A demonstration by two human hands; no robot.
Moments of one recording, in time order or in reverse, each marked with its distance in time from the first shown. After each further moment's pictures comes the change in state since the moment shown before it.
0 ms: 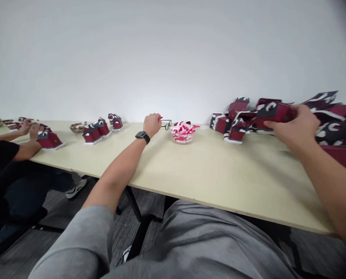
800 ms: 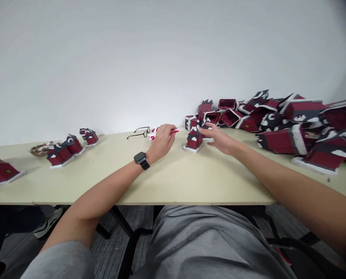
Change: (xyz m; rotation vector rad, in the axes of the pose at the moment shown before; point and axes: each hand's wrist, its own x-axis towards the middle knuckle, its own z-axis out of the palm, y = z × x) left_hand -0.059 0.147 -0.016 -0.494 0.234 0.601; right_hand -0.069 -0.043 0.024 0.419 -0.684 -0.029
